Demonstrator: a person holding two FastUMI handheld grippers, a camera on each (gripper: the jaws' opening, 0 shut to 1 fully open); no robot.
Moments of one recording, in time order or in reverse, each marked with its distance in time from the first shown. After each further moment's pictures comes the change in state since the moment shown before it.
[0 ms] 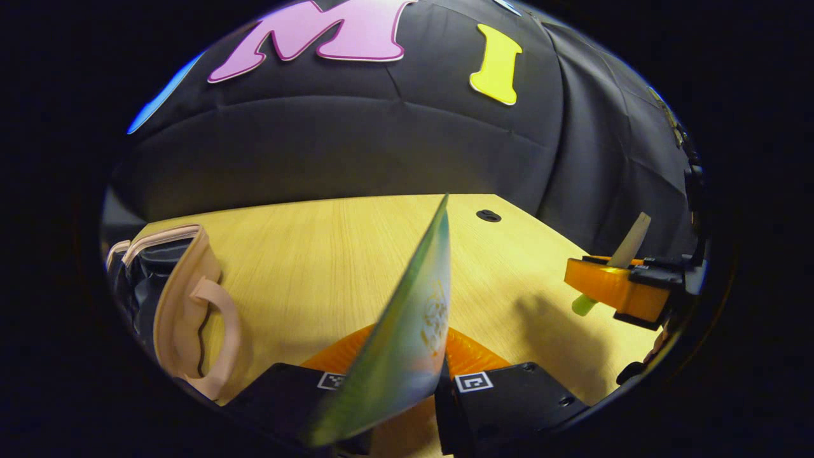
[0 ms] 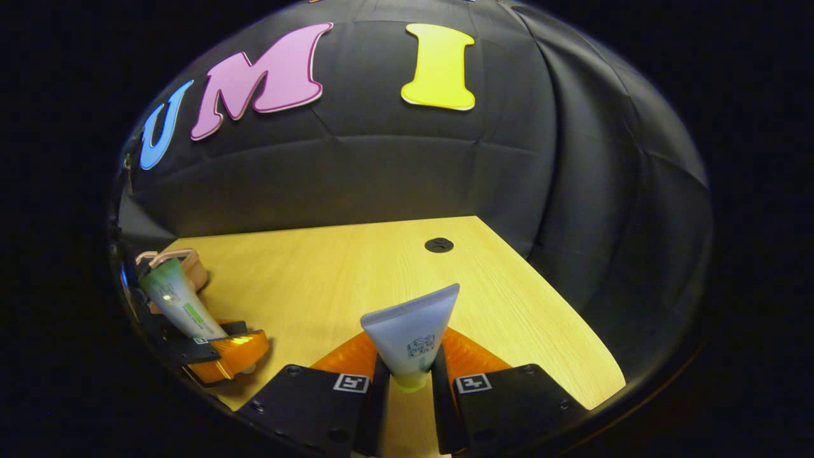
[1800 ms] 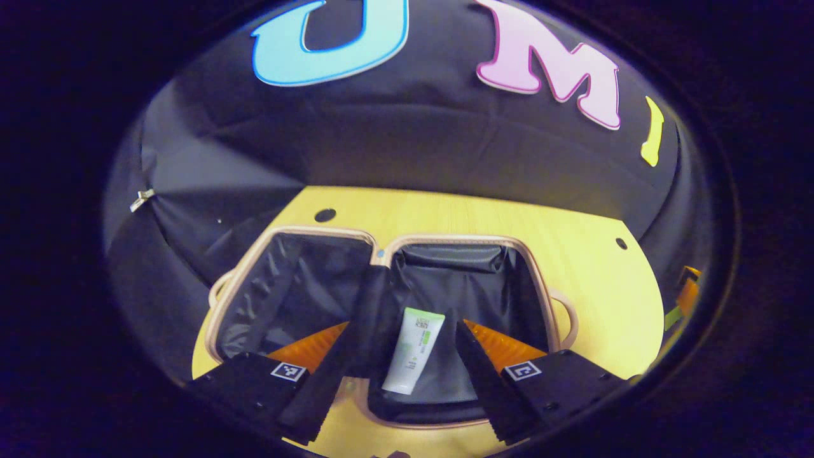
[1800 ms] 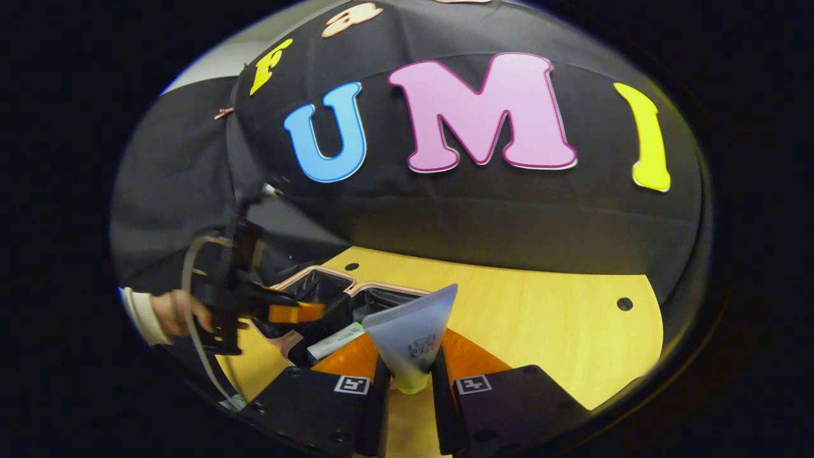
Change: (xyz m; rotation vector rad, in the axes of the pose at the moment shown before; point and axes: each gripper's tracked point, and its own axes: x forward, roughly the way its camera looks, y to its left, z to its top) left arm -0.245 0.350 0.049 -0.176 0.147 0.443; right arm -0.129 0.332 0.089 -0.145 0.026 0.632
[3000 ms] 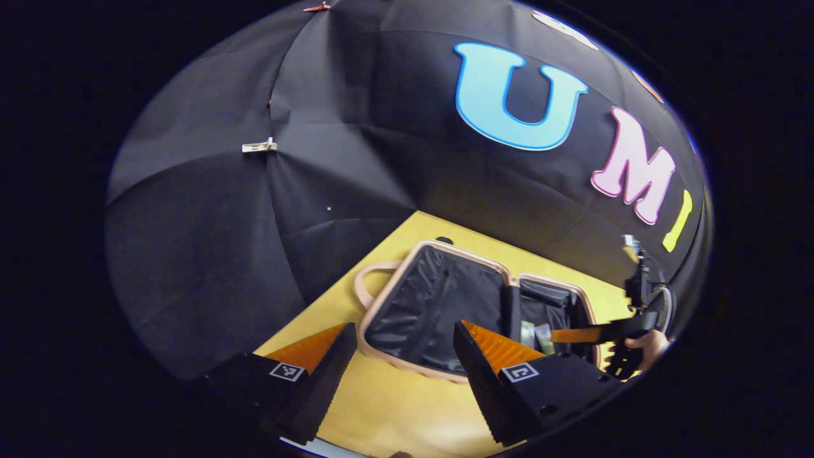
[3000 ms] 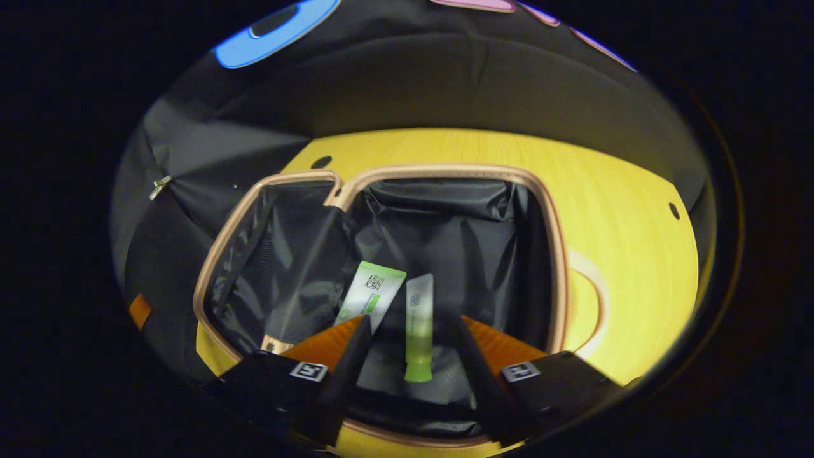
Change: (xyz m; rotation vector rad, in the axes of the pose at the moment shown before) left arm -0.059 0.239 -0.049 -0.334 -0.122 0.102; right arm 0.136 0.092 -0.138 0.150 0.516 -0.186
